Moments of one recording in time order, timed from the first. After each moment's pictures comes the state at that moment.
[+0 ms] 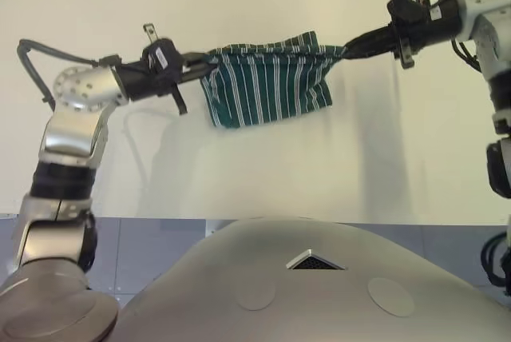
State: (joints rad) left arm -0.19 0.71 -0.16 0.06 -0.31 -0.05 -0.95; right arm -0.81 -0.69 0.45 0.68 0.35 0.20 1.52
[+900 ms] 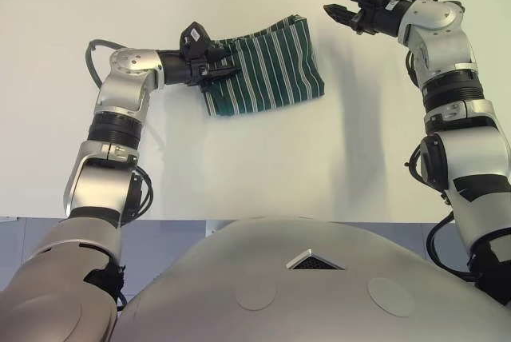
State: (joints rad) left arm -0.48 0.48 -0.25 0.61 -0.13 0.15 -1.00; right arm -0.70 -0.38 0.15 0.80 0.05 0.07 0.78
